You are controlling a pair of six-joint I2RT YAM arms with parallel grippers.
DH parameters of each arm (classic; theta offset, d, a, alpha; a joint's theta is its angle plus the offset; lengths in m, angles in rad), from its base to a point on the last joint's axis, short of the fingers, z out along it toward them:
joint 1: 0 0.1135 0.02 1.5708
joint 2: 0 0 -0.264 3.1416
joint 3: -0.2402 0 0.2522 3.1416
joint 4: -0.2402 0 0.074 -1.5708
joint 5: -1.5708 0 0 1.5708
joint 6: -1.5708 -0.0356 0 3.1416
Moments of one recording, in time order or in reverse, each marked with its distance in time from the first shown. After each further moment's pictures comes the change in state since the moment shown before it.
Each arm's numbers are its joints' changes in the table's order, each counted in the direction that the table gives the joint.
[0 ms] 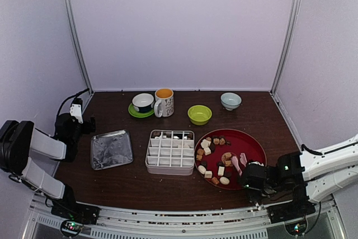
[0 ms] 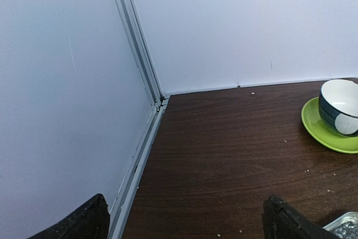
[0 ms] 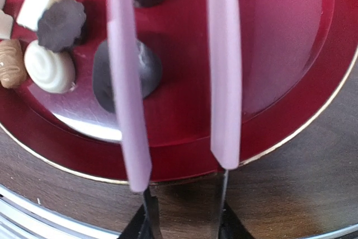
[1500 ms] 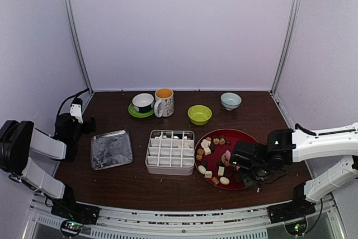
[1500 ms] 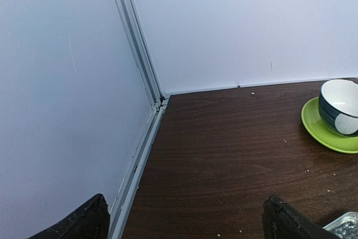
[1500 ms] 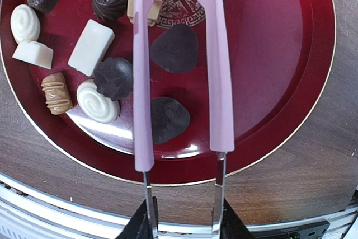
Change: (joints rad) left arm 0.000 0.000 0.000 0.000 0.000 0.000; right arm -0.126 -0.160 -0.329 -0.228 -0.008 0.203
